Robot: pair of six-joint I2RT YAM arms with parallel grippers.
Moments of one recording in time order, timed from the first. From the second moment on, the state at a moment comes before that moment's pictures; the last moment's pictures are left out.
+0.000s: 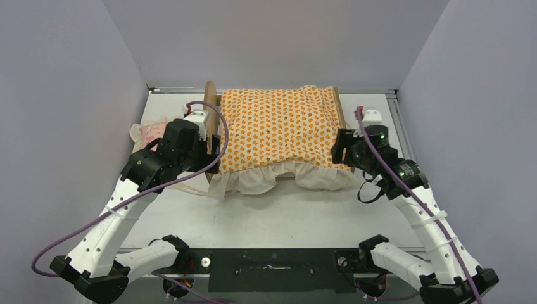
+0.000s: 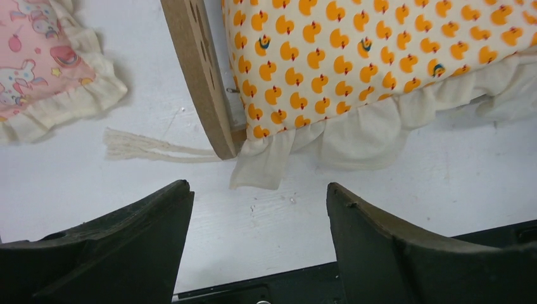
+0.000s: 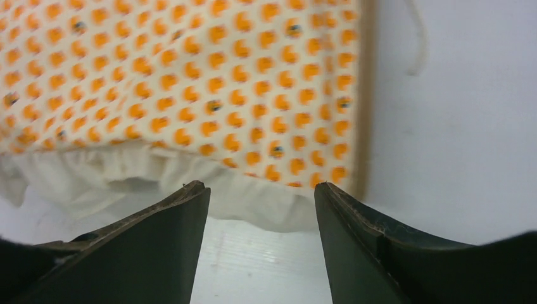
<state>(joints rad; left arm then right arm) -0.55 1.06 1.33 -1.07 -0.22 -0.33 0.31 0.96 1.14 -0.81 0.12 0.26</state>
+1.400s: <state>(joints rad) -0.55 1.08 1.35 -0.91 -0.46 -0.24 0.98 1.39 1.36 -0.84 0.36 0.60</state>
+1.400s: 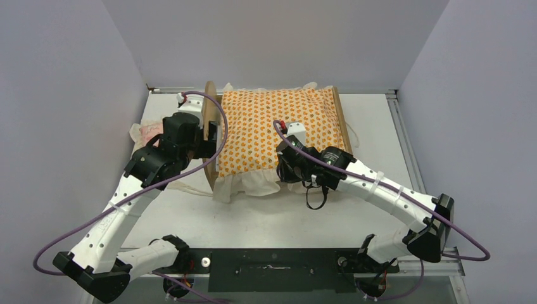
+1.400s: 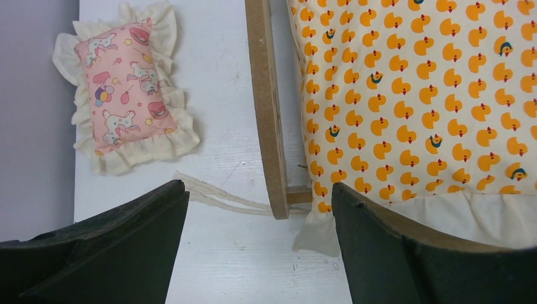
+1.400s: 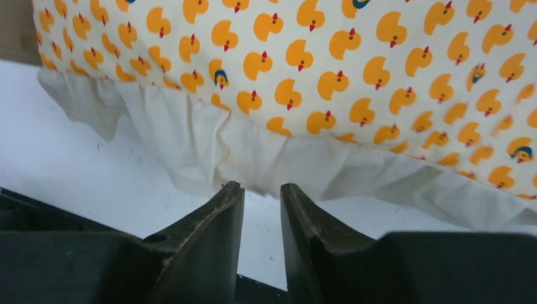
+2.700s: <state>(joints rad) -0.61 1.45 1.31 -0.55 -0.18 -0.47 1.10 1.29 0.77 -0.15 0.25 0.47</state>
